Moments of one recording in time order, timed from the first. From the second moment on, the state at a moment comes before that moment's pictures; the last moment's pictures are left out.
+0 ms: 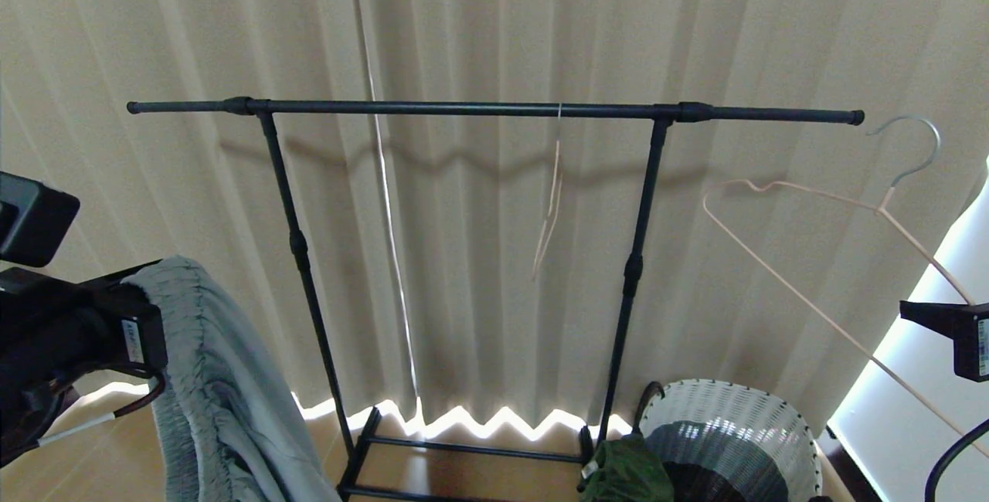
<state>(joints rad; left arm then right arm) -0.19 1.14 -0.47 -0.51 0.13 0.23 -0.14 1.20 -0.68 0.02 0.13 -0.12</state>
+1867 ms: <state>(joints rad) -0.22 1.19 -0.55 -0.51 0.13 0.21 -0.06 1.11 -0.68 0.02 0.33 -0.10</state>
